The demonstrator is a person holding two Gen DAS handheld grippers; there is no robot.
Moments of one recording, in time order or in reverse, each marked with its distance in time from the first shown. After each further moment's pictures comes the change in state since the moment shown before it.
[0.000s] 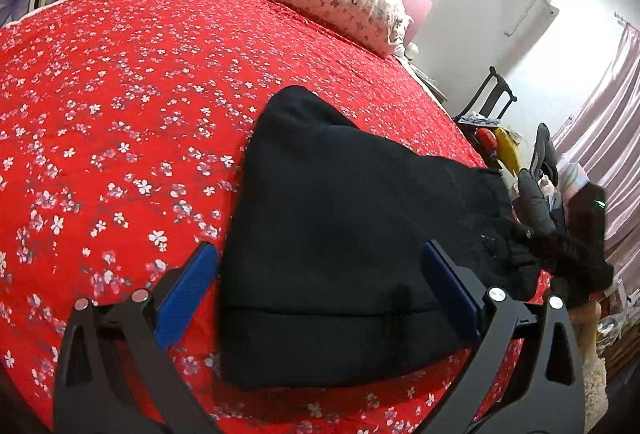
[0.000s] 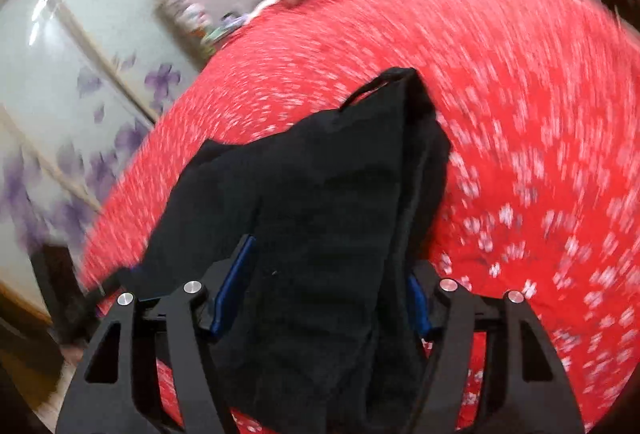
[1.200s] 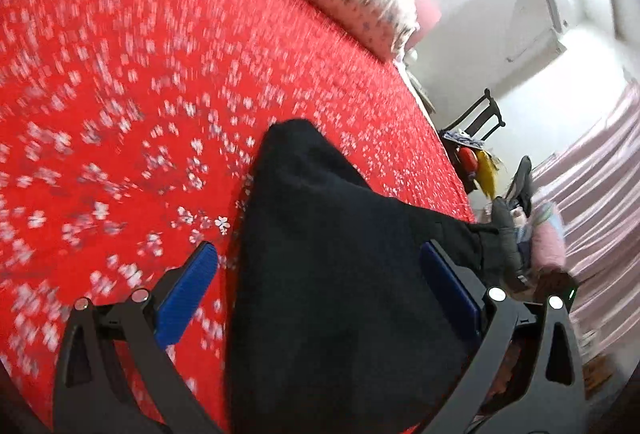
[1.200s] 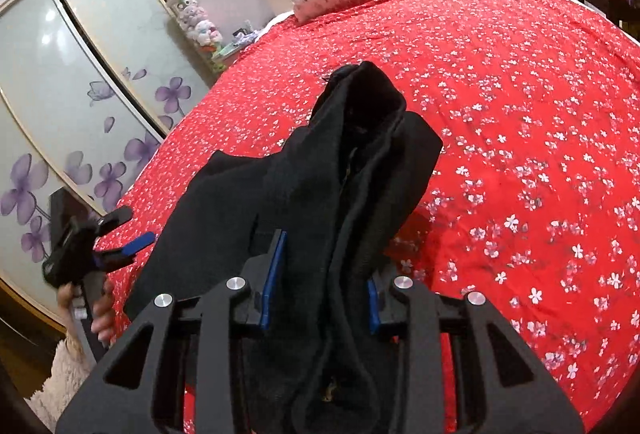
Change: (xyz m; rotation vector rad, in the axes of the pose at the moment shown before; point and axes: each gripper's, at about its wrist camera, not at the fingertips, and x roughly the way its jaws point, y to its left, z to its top) left arm 0.031 0.034 0.069 -0.179 0.100 -0.128; right arm 0.006 -0.017 0.002 0.061 -0.059 0.065
